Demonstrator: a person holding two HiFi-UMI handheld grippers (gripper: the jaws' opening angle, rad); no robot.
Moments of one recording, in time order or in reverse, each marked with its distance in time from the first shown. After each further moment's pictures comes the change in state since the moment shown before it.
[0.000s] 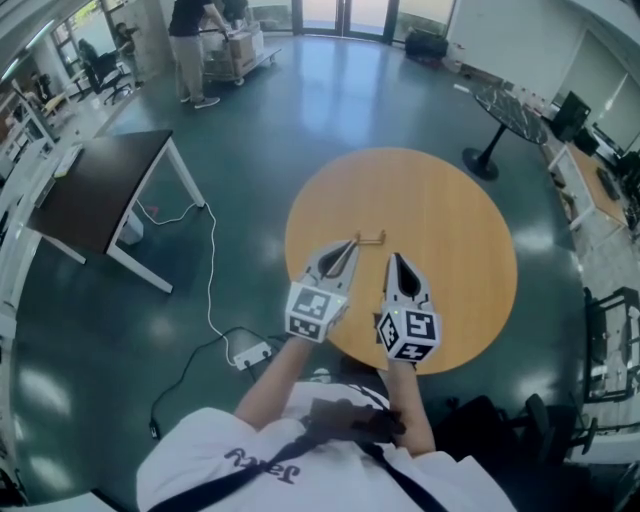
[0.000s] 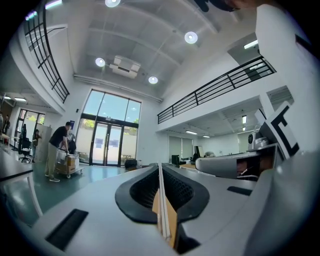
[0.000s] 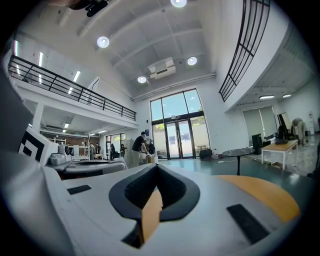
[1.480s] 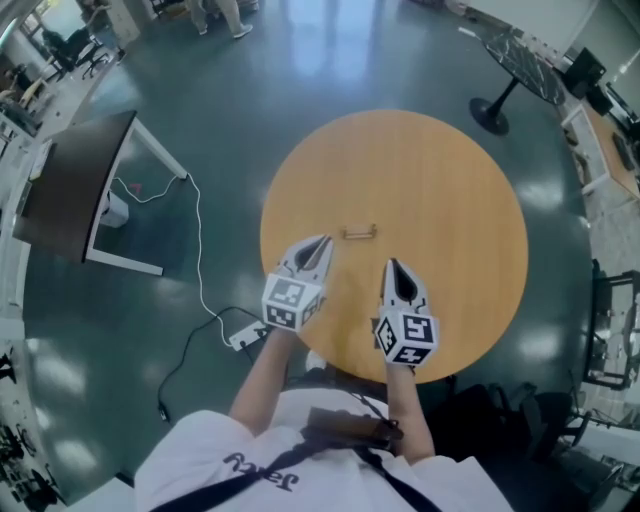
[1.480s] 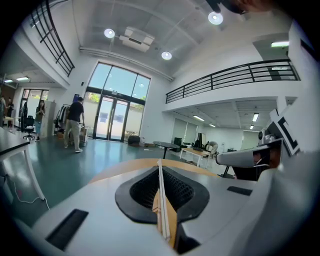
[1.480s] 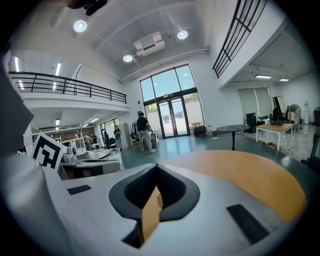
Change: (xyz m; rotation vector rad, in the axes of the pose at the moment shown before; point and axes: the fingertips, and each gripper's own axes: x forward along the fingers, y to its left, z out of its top) left arm 0.066 0.055 -0.110 -0.116 0.267 0.023; right arm 0.049 -0.068 -0.081 0.097 0.251 -0.038
